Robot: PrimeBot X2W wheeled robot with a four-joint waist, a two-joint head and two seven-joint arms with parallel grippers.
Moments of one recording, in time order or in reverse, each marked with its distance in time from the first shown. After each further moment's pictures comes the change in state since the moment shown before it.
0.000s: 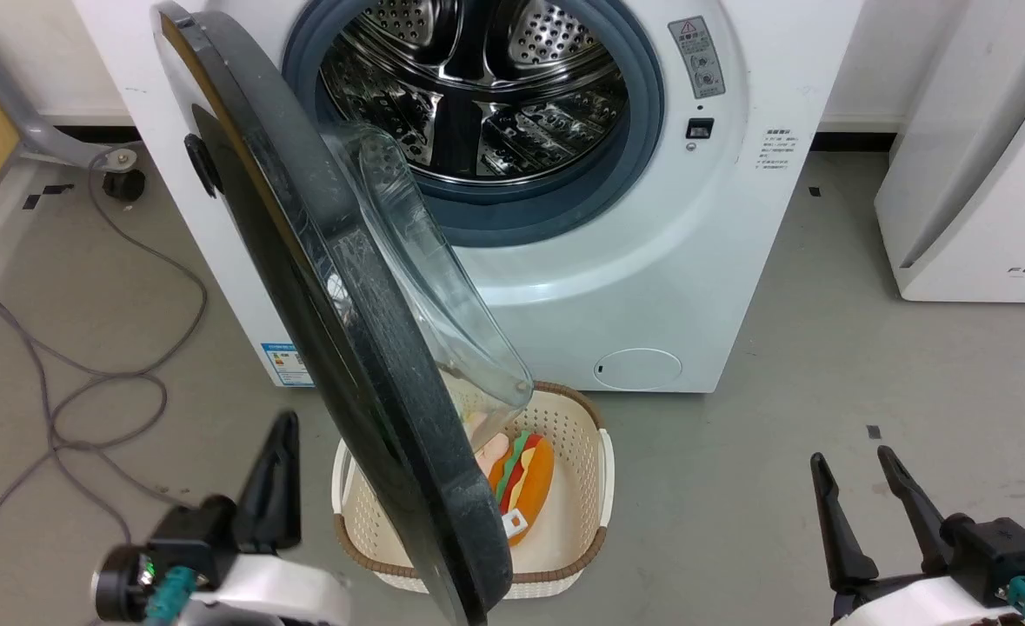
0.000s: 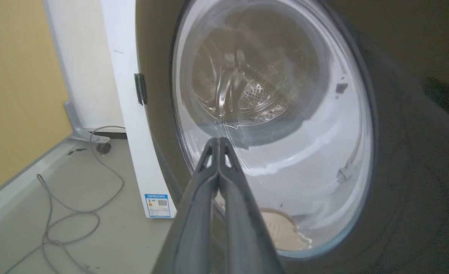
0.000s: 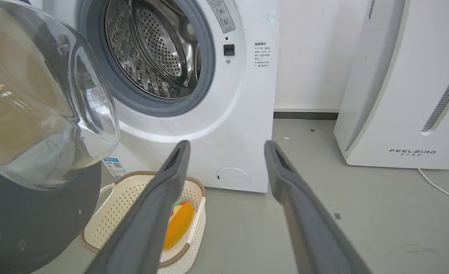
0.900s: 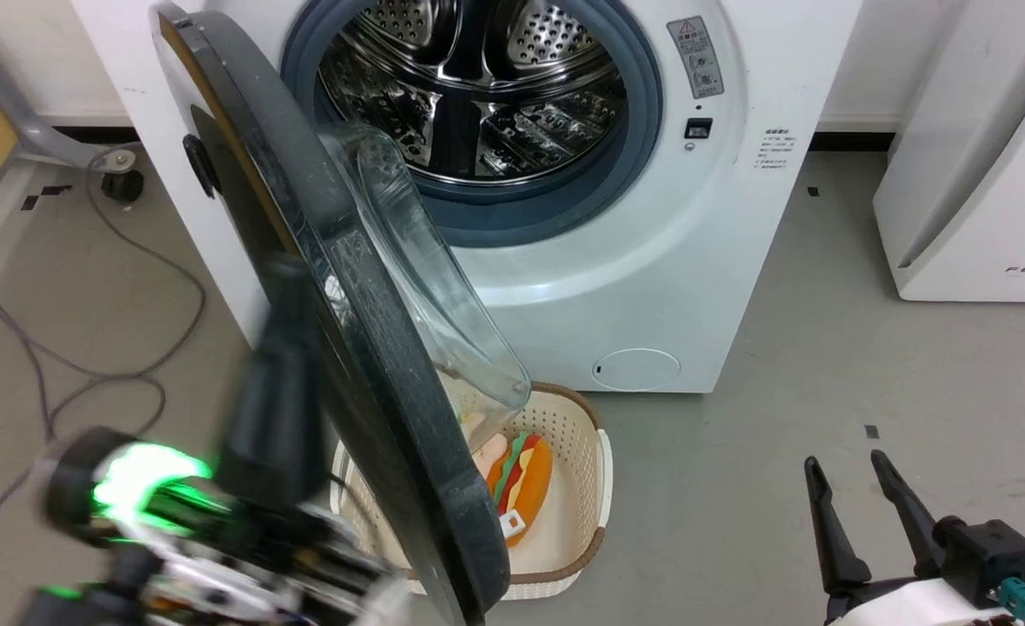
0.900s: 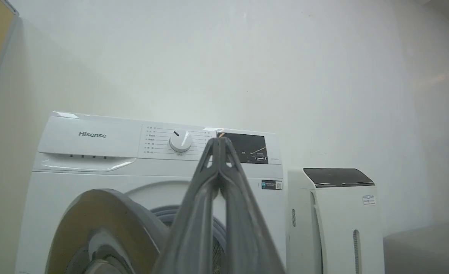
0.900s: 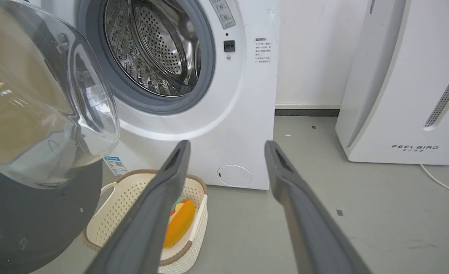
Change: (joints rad) left arm -0.026 -0.002 -0.181 -0.724 -0.066 -0.009 0.030; right arm -0.002 0.000 0.012 0.017 0.009 0.000 -0.006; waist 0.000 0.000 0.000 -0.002
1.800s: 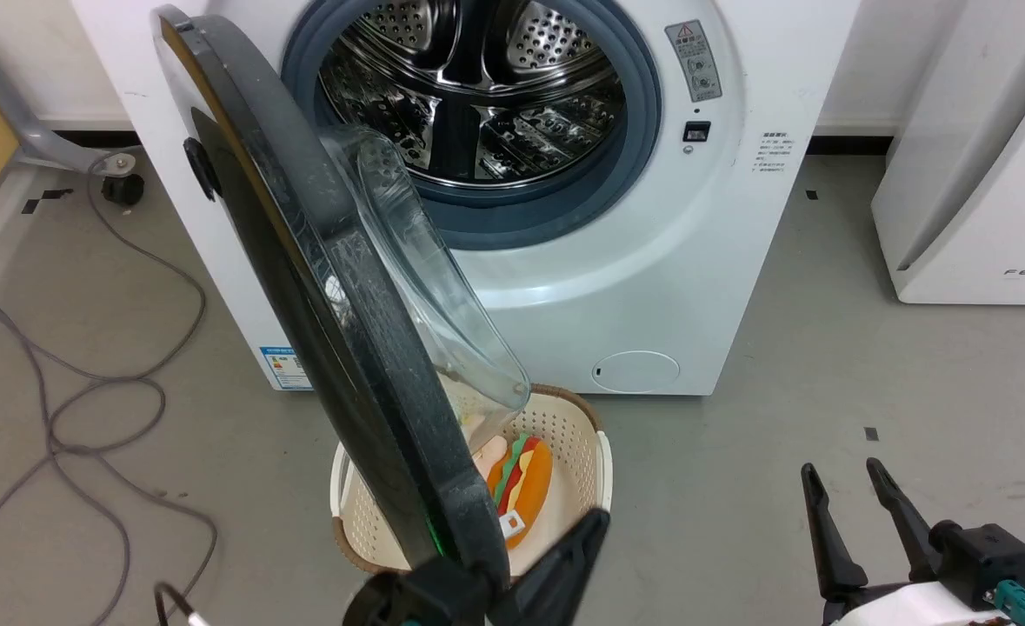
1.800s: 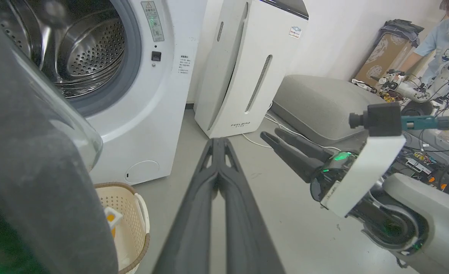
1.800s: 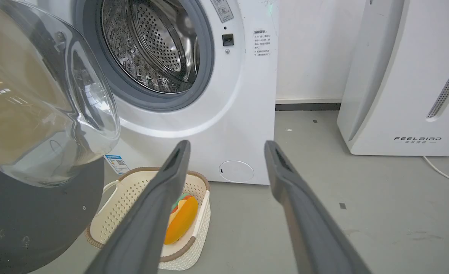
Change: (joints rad) left arm 0.162 0.033 -0.365 0.308 -0.134 0.024 0.321; right arm -0.001 0.000 0.008 0.027 0.020 0.000 -0.002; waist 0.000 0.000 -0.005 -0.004
